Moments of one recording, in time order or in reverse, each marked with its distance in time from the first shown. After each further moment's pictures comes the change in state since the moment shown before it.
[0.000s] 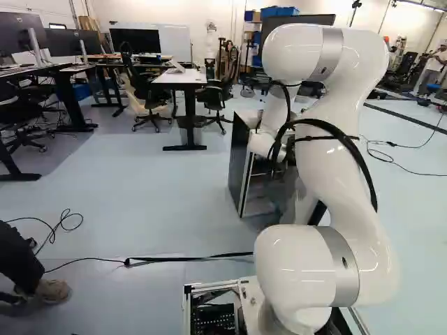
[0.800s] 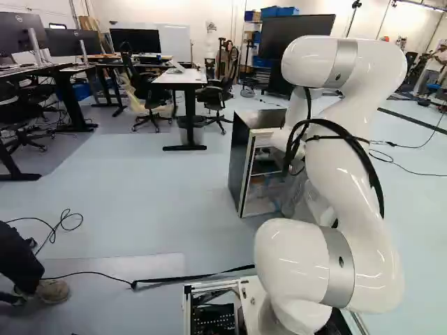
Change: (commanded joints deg) arm -11.4 -3.8 -8.3 0.0 -3.2 0.0
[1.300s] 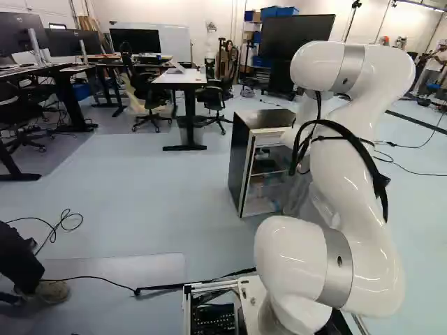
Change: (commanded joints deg) arm -3.9 -1.5 -3.2 0.0 -1.7 0.0
